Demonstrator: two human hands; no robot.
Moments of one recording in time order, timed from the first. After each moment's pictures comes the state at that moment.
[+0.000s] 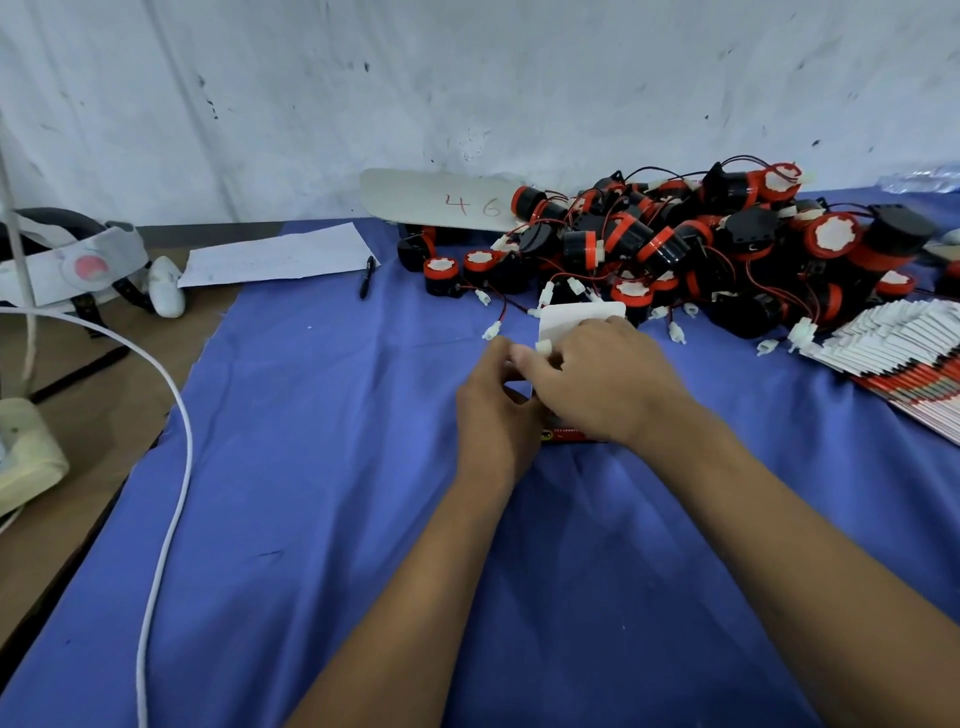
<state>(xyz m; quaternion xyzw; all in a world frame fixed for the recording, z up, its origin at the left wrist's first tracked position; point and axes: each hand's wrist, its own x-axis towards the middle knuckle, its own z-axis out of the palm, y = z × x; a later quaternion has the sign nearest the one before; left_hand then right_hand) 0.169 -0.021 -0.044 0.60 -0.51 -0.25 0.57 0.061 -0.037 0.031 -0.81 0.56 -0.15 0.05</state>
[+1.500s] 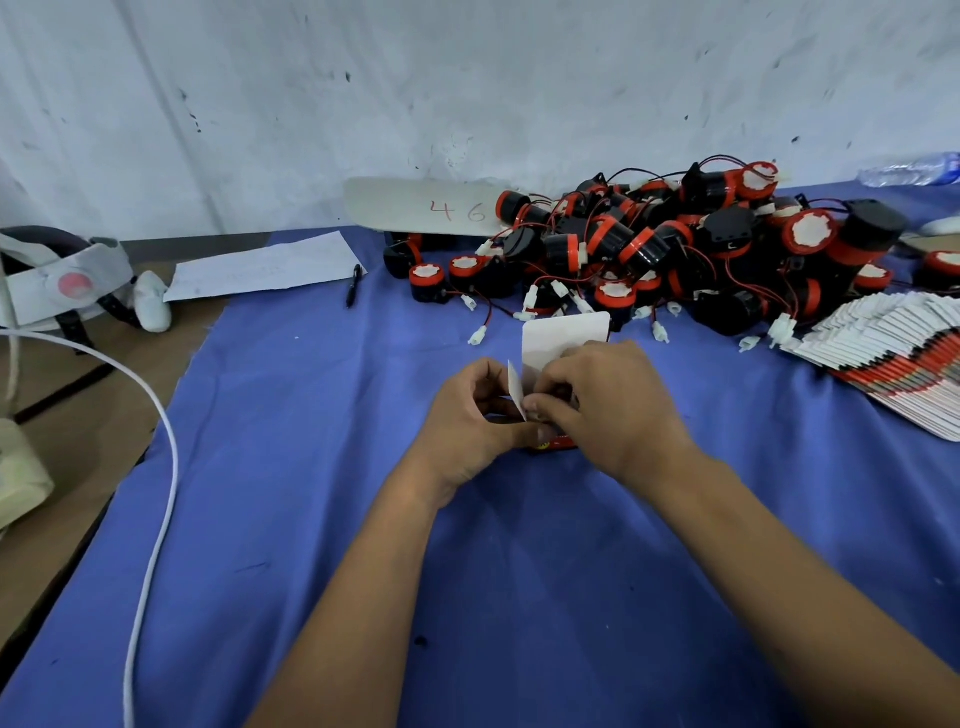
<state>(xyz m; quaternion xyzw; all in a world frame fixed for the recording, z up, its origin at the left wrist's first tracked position) 0.205 -0.014 -0.043 0.51 -0.57 -0.42 0.49 0.033 -0.039 0.002 -0.86 0.44 -0.27 0.03</state>
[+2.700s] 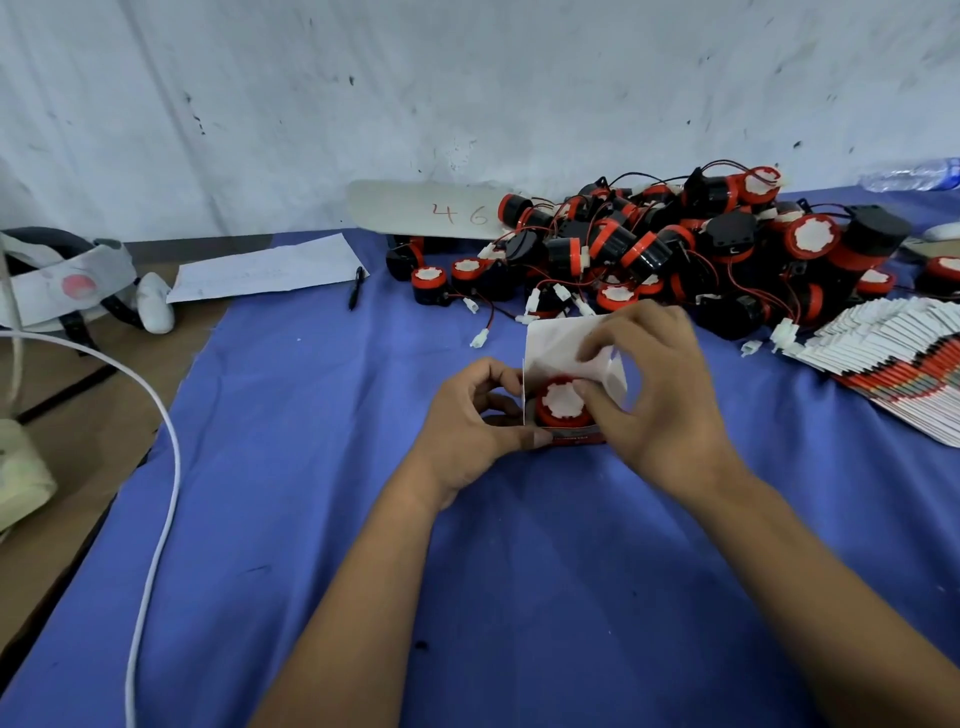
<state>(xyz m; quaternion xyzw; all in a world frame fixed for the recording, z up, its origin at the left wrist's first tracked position) 0.208 -0.015 -0.043 0.51 -0.57 -0.40 0.50 0.005 -0.039 -0.005 -0.79 0.39 -0.47 0.04</state>
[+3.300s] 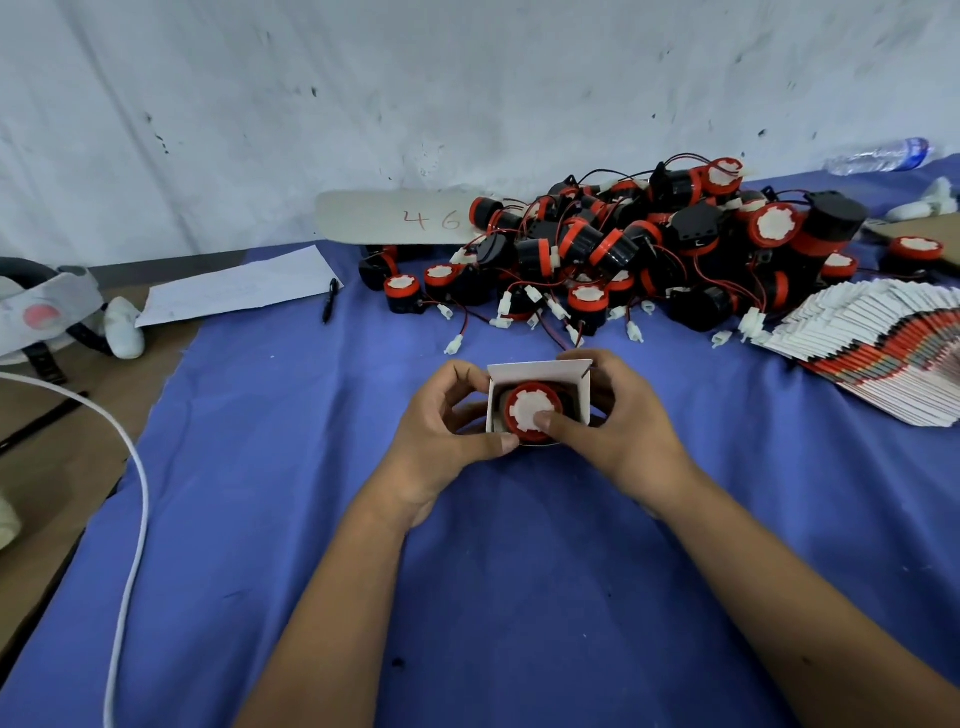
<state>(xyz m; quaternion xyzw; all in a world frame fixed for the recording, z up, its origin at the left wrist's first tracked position) 0.206 -0.009 -0.039 0.44 -0.56 -0.47 0.52 0.000 -0.038 -0.038 -0.66 0.43 -0.46 0.40</state>
